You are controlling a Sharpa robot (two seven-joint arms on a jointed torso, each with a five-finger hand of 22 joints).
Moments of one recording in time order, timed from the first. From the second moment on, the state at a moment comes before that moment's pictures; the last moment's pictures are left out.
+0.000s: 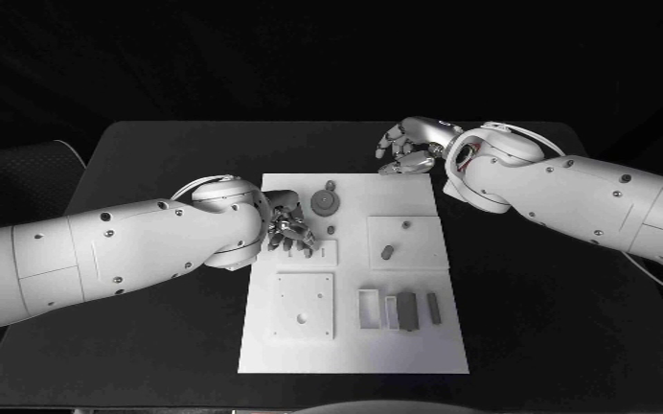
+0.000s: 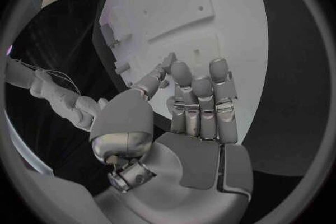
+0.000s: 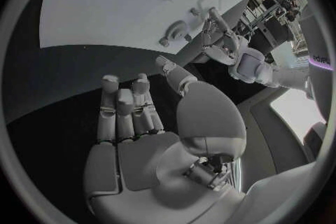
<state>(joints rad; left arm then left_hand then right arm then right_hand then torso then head) 1.36 -0.65 -0.24 1.52 -1.14 -0.01 -0.55 0.91 -0.08 0.53 -0.25 0.06 1.23 -0.01 0.41 0.87 1.36 -0.10 0.74 0.58 1.16 -0.16 1.30 0.55 0.01 1.27 -0.26 0.49 1.31 1.27 -0.75 -0.01 1.33 -1.37 -0.23 -0.04 1.08 -0.15 0.52 -0.24 0.19 0.87 0.16 0.28 0.49 0.95 0.05 1.13 0.96 1.01 -0.05 1.57 0.82 0.25 0.96 0.03 1.03 1.31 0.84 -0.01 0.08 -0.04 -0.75</state>
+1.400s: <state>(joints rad) 1.36 -0.65 -0.24 1.52 -1.11 -0.01 -0.55 0.78 -0.21 0.47 -0.14 0.05 1.20 0.01 0.37 0.88 1.34 -0.09 0.74 0.56 1.13 -0.17 1.30 0.53 0.01 1.26 -0.26 0.47 1.31 1.27 -0.76 -0.01 1.34 -1.37 -0.23 -0.04 1.07 -0.15 0.52 -0.23 0.19 0.87 0.16 0.28 0.49 0.95 0.05 1.13 0.96 1.01 -0.05 1.57 0.82 0.25 0.96 0.03 1.03 1.31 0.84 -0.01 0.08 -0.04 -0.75</state>
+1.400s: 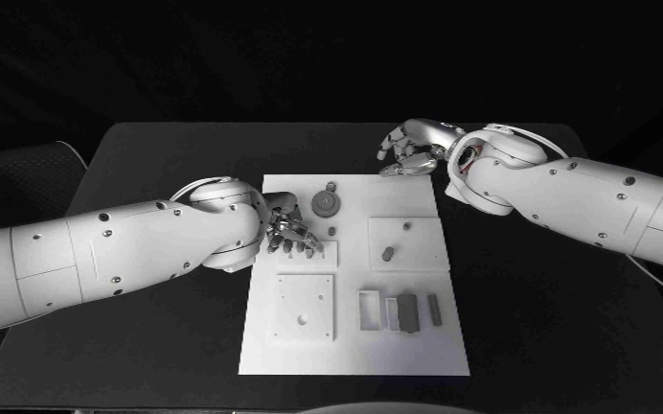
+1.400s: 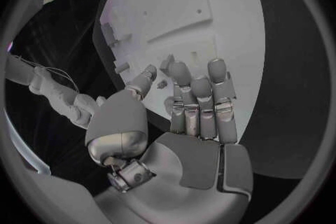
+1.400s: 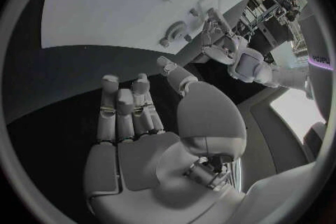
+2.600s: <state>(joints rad) 1.36 -0.64 -0.23 1.49 -1.06 0.03 -0.57 0.80 -0.07 0.44 -0.19 0.10 1.13 0.03 0.24 0.79 1.29 -0.07 0.76 0.57 1.11 -0.17 1.34 0.51 0.01 1.24 -0.26 0.46 1.31 1.27 -0.76 -0.01 1.33 -1.37 -0.23 -0.04 1.07 -0.15 0.52 -0.23 0.19 0.86 0.16 0.28 0.48 0.94 0.05 1.13 0.96 1.01 -0.05 1.57 0.82 0.25 0.96 0.03 1.03 1.31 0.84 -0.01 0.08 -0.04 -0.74</state>
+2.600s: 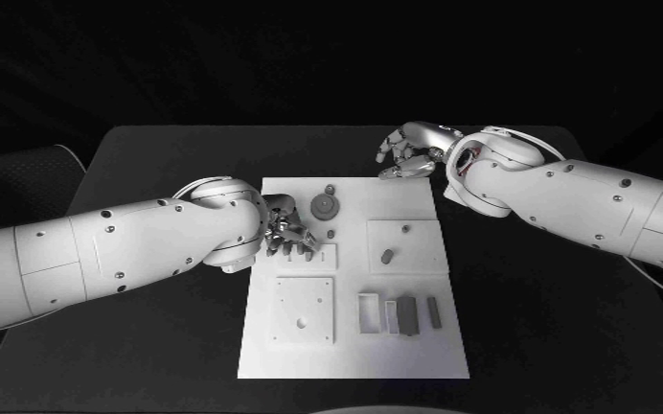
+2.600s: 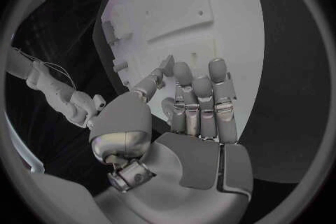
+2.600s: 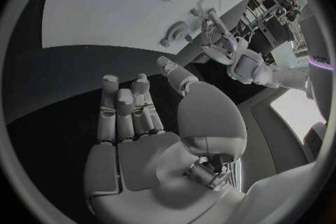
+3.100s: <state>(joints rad) 1.36 -0.62 -0.23 1.49 -1.06 0.03 -0.57 0.81 -0.06 0.46 -0.20 0.14 1.14 0.04 0.24 0.78 1.29 -0.07 0.77 0.57 1.11 -0.17 1.35 0.50 0.01 1.24 -0.26 0.47 1.31 1.27 -0.76 -0.01 1.33 -1.37 -0.22 -0.04 1.07 -0.15 0.52 -0.22 0.19 0.86 0.16 0.28 0.48 0.94 0.05 1.13 0.96 1.01 -0.05 1.57 0.82 0.25 0.96 0.03 1.03 1.31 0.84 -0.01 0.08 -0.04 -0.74</state>
